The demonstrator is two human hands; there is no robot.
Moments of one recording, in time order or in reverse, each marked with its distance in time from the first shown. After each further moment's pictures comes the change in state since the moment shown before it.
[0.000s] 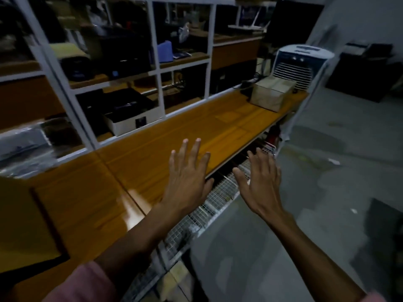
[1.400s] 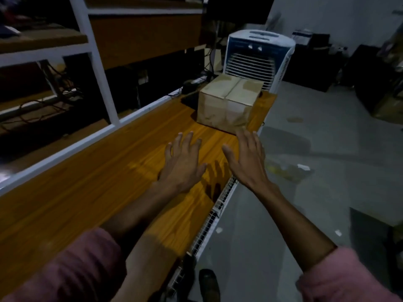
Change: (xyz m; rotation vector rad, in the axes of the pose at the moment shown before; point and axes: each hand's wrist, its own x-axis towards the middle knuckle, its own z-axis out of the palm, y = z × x) left_hand 0.632 0.050 0.414 -0.196 -0.141 0.133; right_hand 0.567 0.391 0.184 -0.033 0.108 0.115
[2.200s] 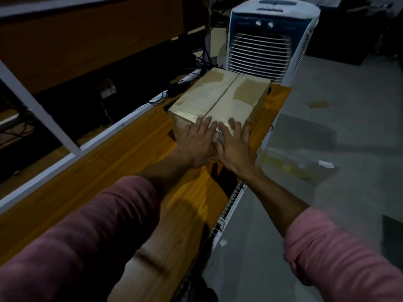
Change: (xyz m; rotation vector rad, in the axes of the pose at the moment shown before) left_hand 0.287 0.038 0.077 0.197 -0.291 0.130; right_hand 0.237 0.137 0.079 -0.213 -0.094 -0.131
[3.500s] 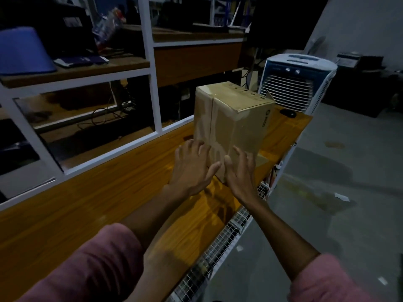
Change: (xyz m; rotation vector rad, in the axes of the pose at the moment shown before) left_hand -0.364 -0.023 -0.020 -0.086 0.439 -0.265; right_hand -0.240 -0.221 -0.057 0.679 0.142 0.023
